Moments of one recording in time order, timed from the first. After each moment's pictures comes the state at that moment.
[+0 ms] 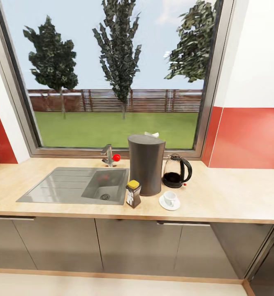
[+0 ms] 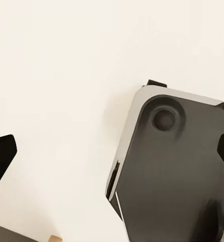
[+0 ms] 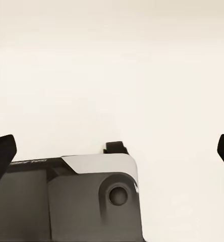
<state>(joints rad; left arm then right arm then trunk) -0.04 0.07 -0.16 0.00 0.43 -0.23 0.06 -0.34 0.07 -0.01 -0.03 -0.04 0.00 -0.17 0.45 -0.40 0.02</state>
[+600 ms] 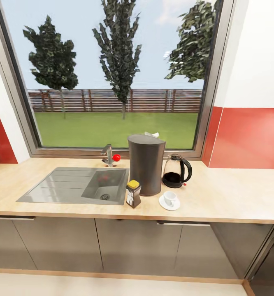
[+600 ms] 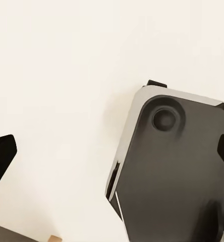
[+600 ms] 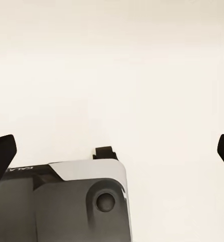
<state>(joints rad) -0.04 0.07 -0.16 0.00 0.43 -0.23 0.06 -0.34 0.04 -0.01 -0.03 -0.05 -0.01 -0.17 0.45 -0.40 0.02</state>
